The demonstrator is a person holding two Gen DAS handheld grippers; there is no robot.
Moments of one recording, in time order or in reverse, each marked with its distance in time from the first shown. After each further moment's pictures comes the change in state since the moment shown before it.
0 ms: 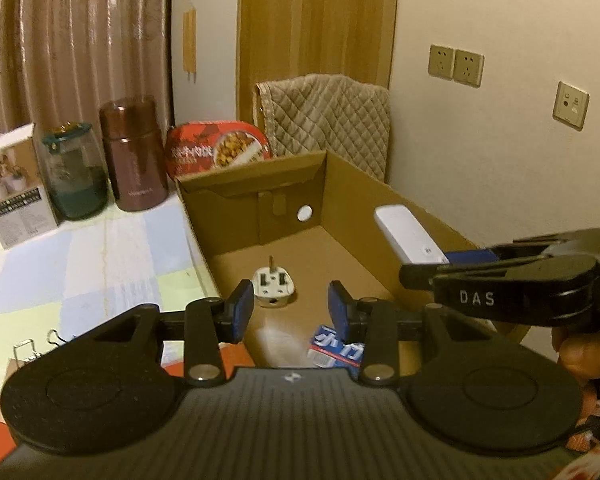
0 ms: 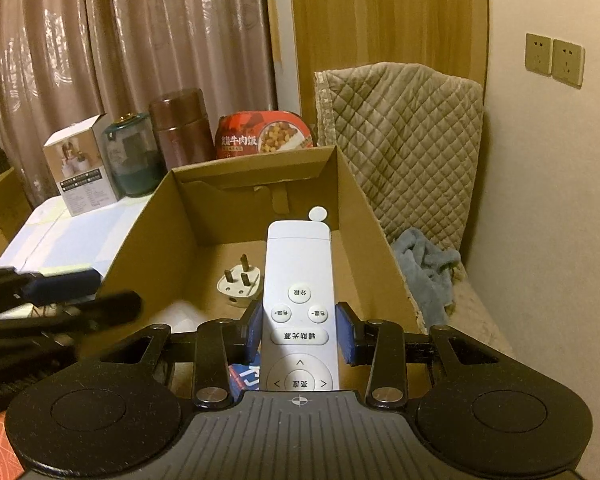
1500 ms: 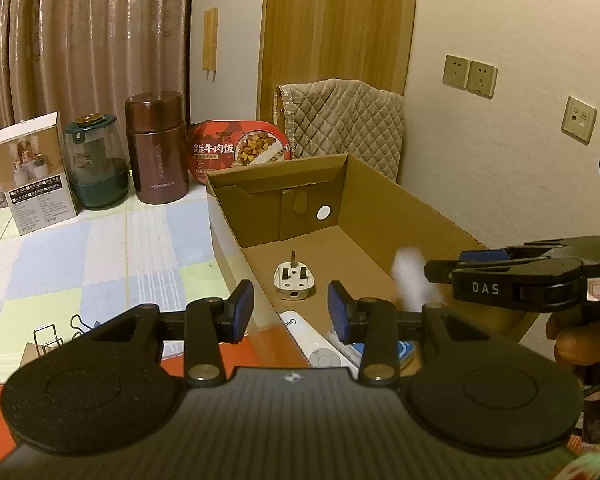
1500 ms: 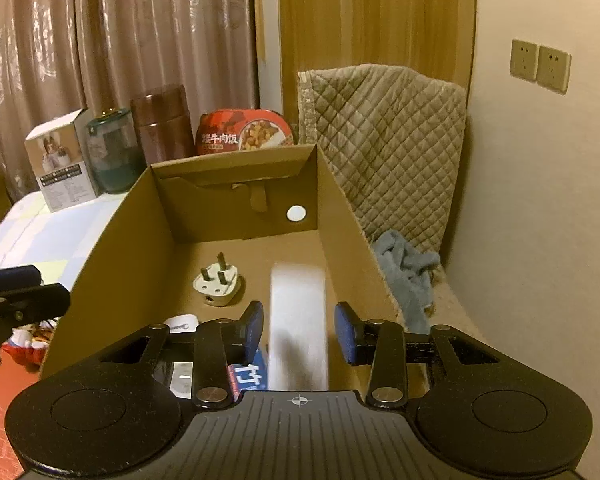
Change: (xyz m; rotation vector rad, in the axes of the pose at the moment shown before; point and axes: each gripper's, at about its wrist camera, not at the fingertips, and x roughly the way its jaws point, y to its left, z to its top) left arm -0.017 0.020 -0.003 -0.039 -0.002 0.017; right arm 0.004 0.001 -0.002 -0.021 -0.011 -0.077
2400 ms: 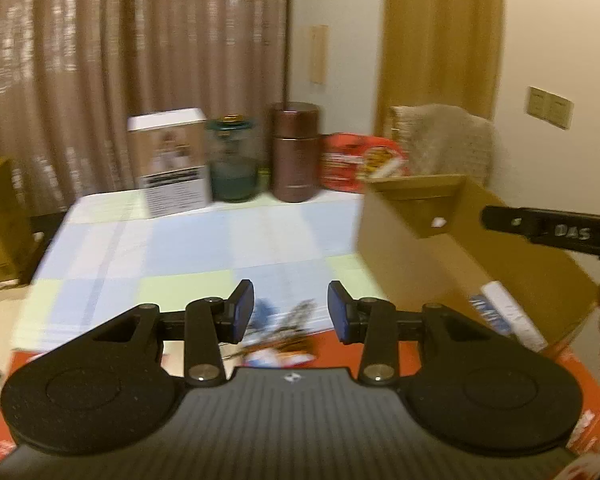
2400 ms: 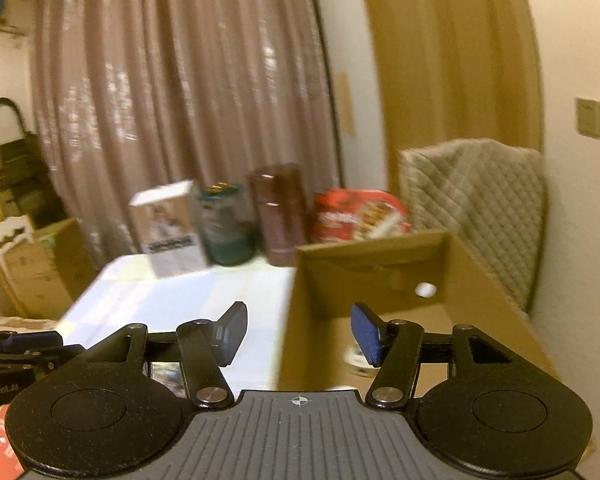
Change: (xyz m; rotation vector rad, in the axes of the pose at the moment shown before) left arm -0.100 0.121 -0.025 -0.100 -0.030 0.238; right arm -0.048 0.106 0.022 -0.002 -0.219 0.253
